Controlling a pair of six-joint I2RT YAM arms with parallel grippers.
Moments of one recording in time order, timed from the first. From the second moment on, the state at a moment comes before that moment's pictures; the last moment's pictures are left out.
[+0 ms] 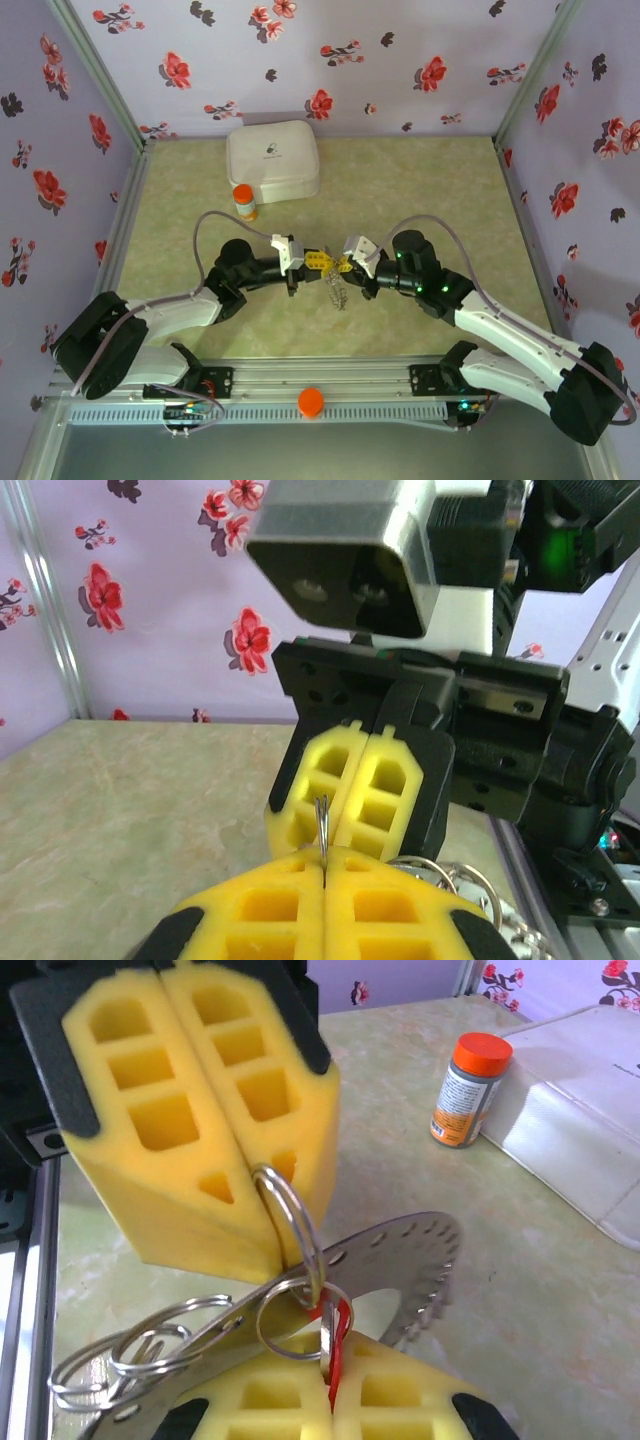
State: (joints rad) left arm -0.78 1.30 0.45 0.90 0.68 0.02; right arm 0.74 0.95 0.60 -0.09 -0.43 -0.27
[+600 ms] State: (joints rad) left arm -0.80 1.26 0.45 0.75 0.60 0.21; right arm 0.74 0.92 0.66 -0.19 -0.40 -0.29
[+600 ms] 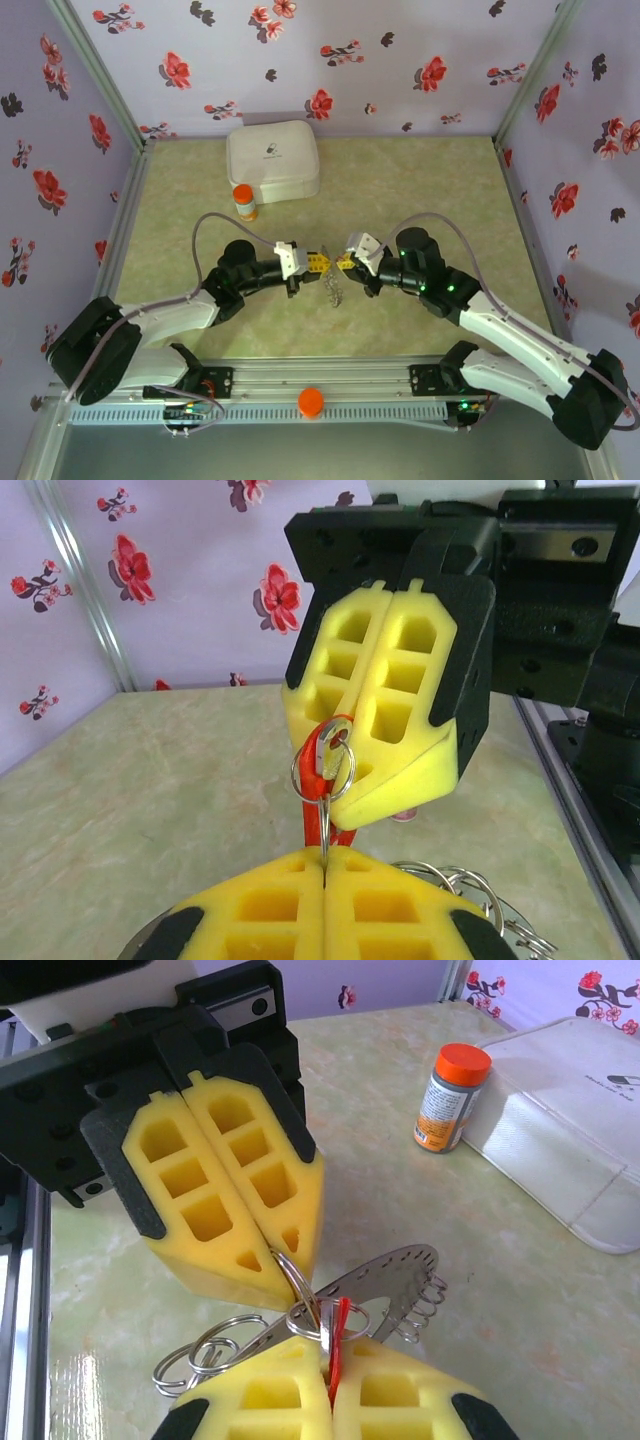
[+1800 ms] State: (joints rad) left arm -0.77 0.82 0.27 1.08 -0.51 0.33; right arm 0.93 1.62 1.00 0.17 -0.30 -0.23
